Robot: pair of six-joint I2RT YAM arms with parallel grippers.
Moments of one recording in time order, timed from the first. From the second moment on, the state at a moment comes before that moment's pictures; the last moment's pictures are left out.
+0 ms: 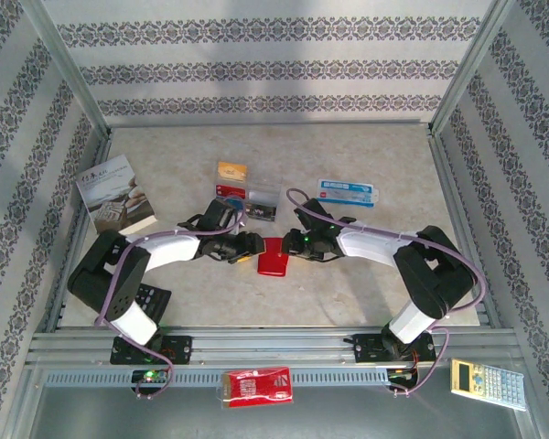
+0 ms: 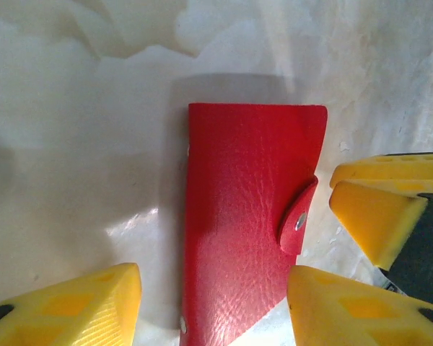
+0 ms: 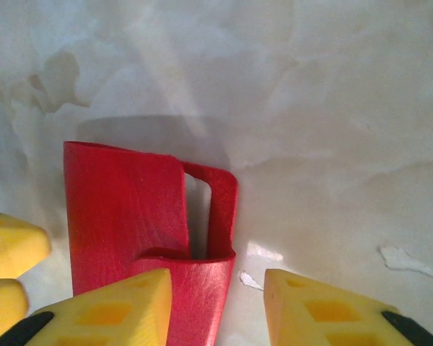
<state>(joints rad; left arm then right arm) -0.51 1.63 0.76 -0.12 0.52 -0.78 0.64 1.63 0.85 -0.29 -0.23 0.82</state>
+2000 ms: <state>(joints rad) -0.52 1.64 0.80 -0.09 0.54 -0.81 0.72 1.67 0.94 -0.42 -0.06 0.78</state>
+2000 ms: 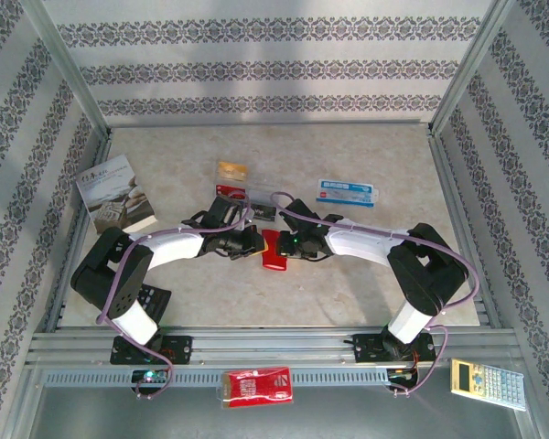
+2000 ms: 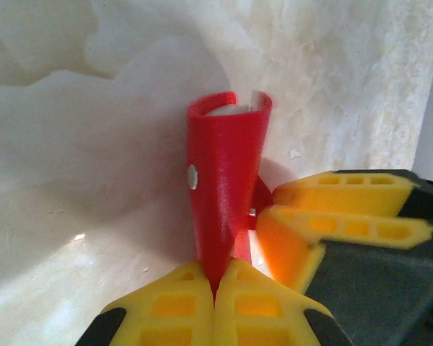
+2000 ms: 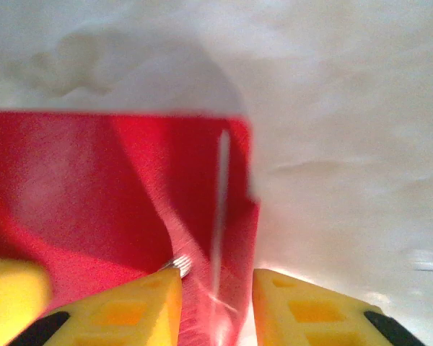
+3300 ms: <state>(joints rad) -0.40 1.43 0.79 -0.22 0.36 -0.78 0.70 1.53 1.00 -0.46 -0.12 0.66</state>
